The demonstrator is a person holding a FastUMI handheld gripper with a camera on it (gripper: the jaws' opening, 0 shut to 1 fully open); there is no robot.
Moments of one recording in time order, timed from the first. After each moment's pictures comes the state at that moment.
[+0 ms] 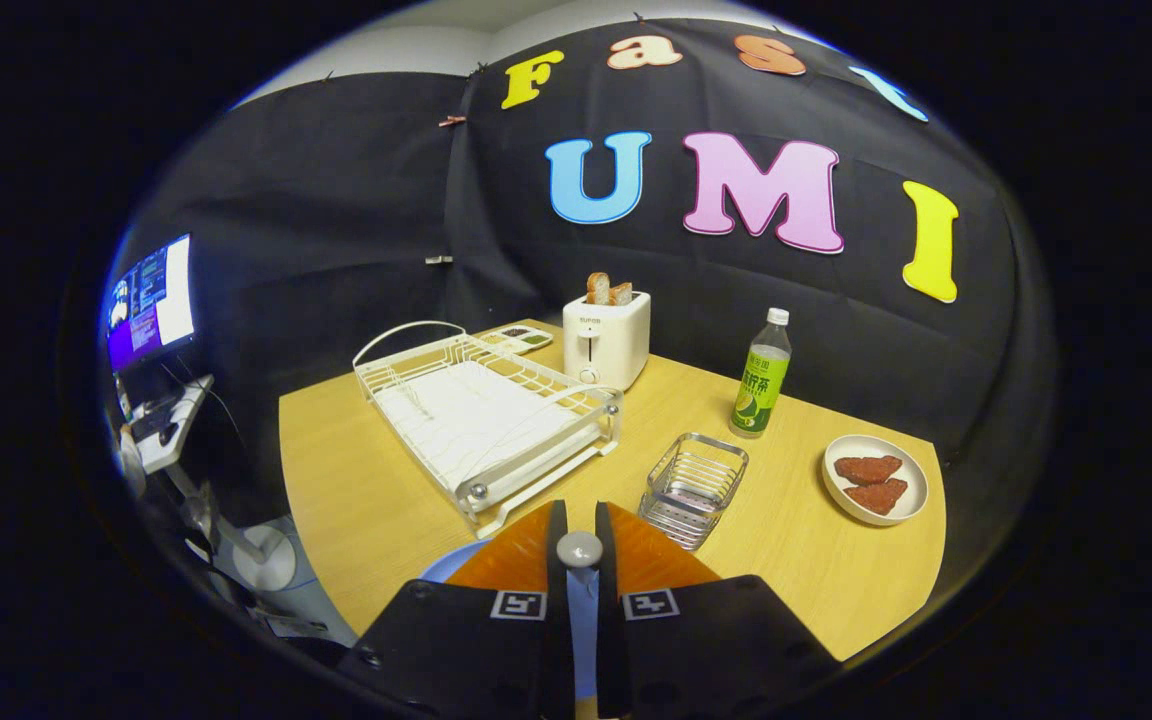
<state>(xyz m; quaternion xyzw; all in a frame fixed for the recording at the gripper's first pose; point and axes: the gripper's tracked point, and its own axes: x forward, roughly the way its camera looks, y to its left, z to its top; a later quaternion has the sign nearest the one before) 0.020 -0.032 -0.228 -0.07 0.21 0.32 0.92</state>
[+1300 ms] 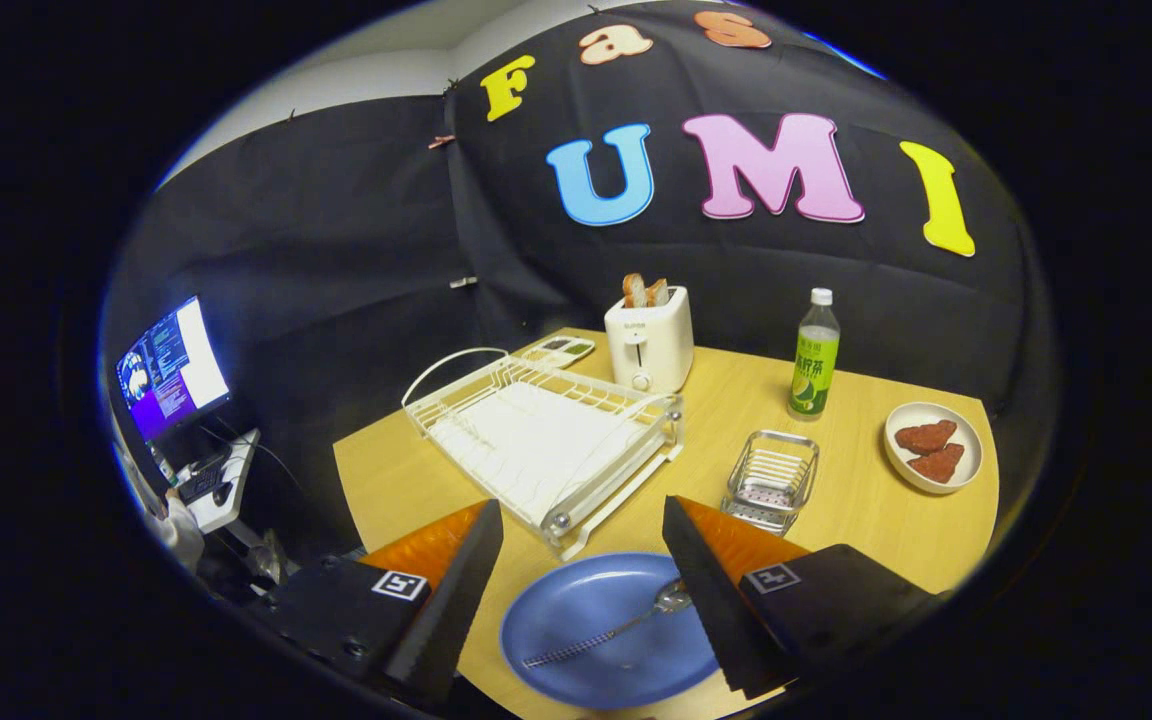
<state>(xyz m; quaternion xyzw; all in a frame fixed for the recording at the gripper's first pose) 0.007 0.010 -0.175 0.04 0.24 0.35 0.90</state>
